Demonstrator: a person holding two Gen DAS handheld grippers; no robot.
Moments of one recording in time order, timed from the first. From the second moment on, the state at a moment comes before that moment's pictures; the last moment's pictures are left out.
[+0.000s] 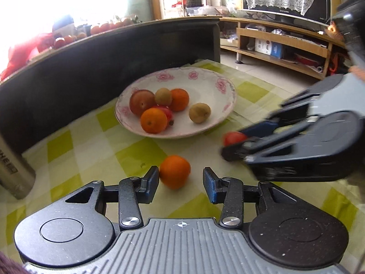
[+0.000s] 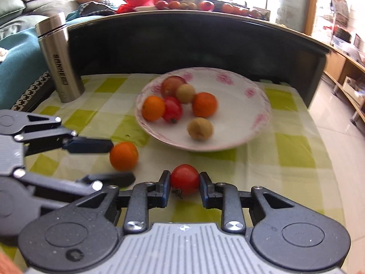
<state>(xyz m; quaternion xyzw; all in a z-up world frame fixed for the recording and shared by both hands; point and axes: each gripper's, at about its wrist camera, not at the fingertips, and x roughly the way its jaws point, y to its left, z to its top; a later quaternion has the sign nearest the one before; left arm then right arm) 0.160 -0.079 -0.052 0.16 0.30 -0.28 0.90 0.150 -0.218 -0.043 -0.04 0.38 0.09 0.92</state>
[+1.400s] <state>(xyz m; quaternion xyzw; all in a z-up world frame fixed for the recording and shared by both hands) 0.076 -0.056 -0.049 0.14 0.34 -0.26 0.89 0.059 -0.201 -0.039 -0.08 0.37 0.10 0.92</state>
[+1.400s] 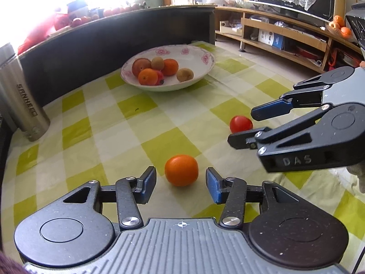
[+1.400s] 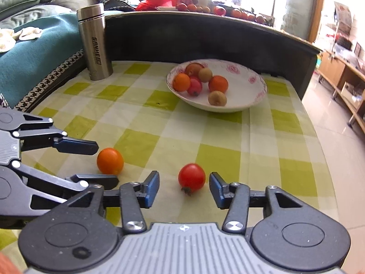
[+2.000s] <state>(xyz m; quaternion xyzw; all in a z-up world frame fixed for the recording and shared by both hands) 0.080 -0.056 -0.059 0.13 0.34 -0.26 0.89 0.077 -0.209 -0.053 -0.06 0.37 0.10 0.92</state>
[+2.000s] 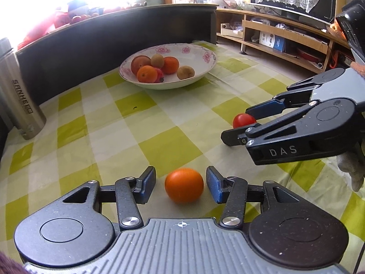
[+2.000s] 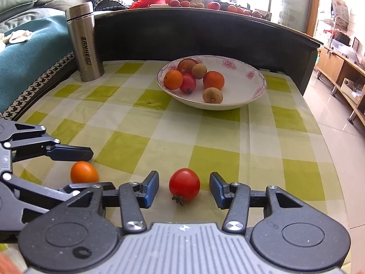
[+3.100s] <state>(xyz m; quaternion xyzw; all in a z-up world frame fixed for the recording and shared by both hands) 0.082 -0.068 -0.030 0.12 0.32 -0.25 0.91 0.065 -0.199 -0.029 -0.07 0.35 0.10 0.93</state>
